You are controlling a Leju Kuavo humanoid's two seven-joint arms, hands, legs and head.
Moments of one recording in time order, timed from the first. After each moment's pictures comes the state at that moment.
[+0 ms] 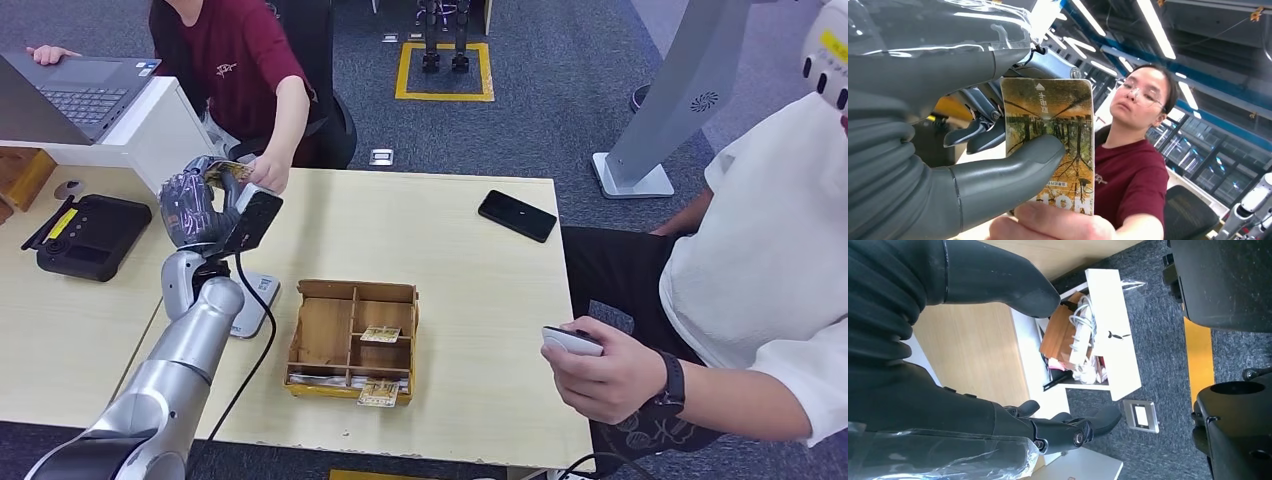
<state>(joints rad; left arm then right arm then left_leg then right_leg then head) -0.72 -0.05 0.02 -0.76 -0.95 0.68 -0.30 -0.40 0.28 1.49 -0.24 1.46 0.12 -0.45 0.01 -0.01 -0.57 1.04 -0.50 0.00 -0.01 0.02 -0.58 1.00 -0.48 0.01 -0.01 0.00</state>
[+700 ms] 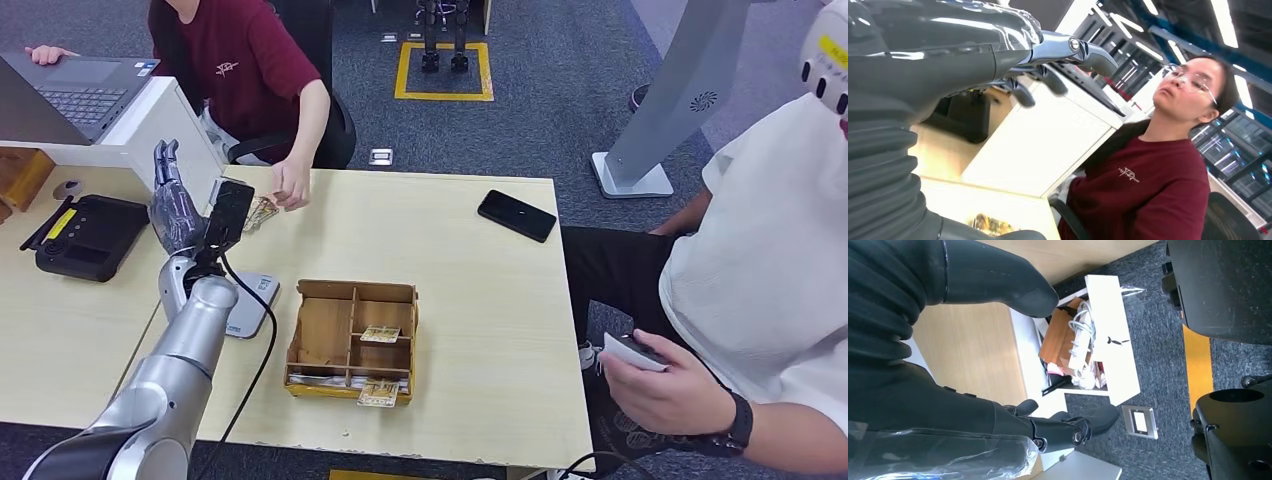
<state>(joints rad) -0.74 -0.07 0.13 -0.69 -0.81 0.66 -0.32 -0.40 0.28 1.50 -0.24 1.45 0.13 -0.43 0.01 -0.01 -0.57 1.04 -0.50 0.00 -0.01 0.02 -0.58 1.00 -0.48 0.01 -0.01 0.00</state>
